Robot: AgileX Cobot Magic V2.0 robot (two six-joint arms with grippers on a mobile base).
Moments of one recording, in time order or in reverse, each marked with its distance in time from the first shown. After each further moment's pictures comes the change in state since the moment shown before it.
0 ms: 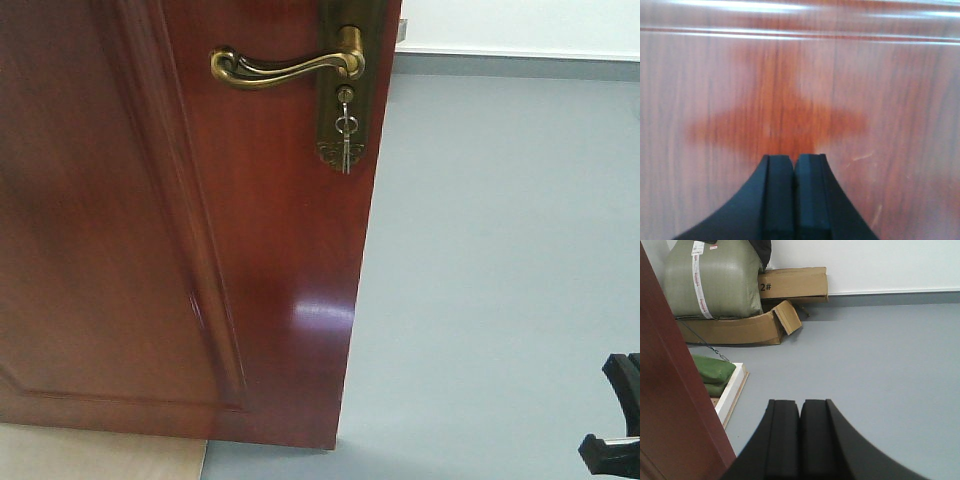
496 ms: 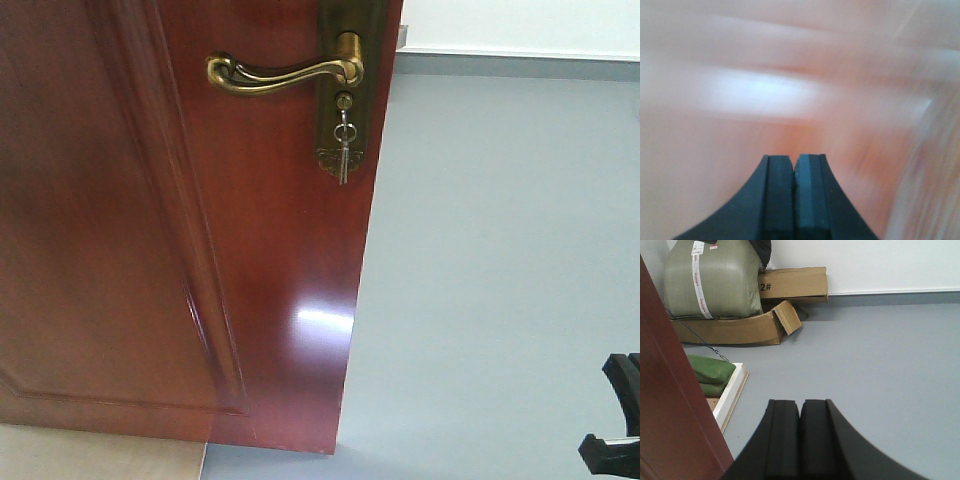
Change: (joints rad) left arm 0.122 -0.524 0.909 0.002 -0.385 -0.146; right arm 0.000 0.000 0.000 0.000 0.000 0.000
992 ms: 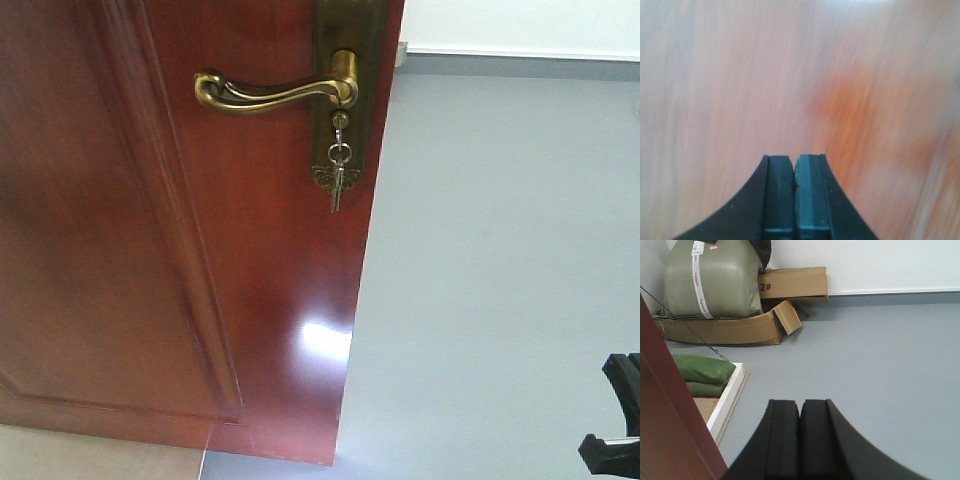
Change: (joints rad) left arm 0.126 -0.560 0.461 0.000 0.022 -0.015; right arm 0.000 0.000 0.000 0.000 0.000 0.000
